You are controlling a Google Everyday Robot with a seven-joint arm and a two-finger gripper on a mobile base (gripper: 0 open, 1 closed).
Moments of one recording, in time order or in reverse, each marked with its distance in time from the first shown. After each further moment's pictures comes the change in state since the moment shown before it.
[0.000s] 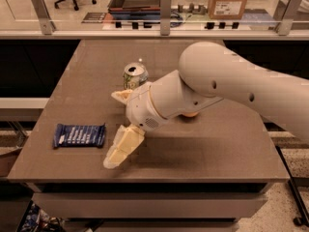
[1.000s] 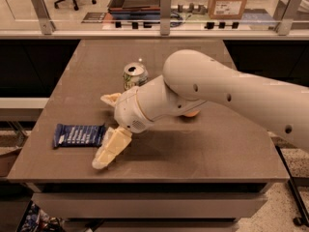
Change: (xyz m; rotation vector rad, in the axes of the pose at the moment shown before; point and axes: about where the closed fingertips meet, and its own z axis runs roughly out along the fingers) arm -0.005 -0.006 0.035 -0.031 -0.037 -0.004
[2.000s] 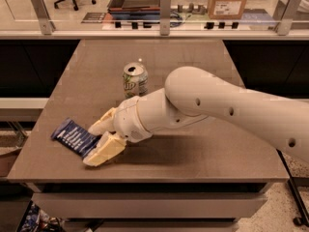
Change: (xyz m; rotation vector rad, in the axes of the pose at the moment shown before) arm 0.004 0.006 0.013 0.048 -0.065 0.015
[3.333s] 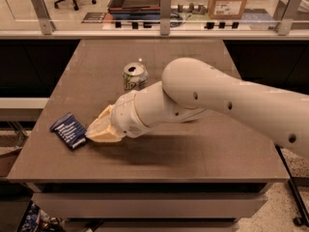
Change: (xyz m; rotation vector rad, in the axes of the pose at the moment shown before) arm -0.010 -0.001 -0.005 -0.006 0.033 -0.033
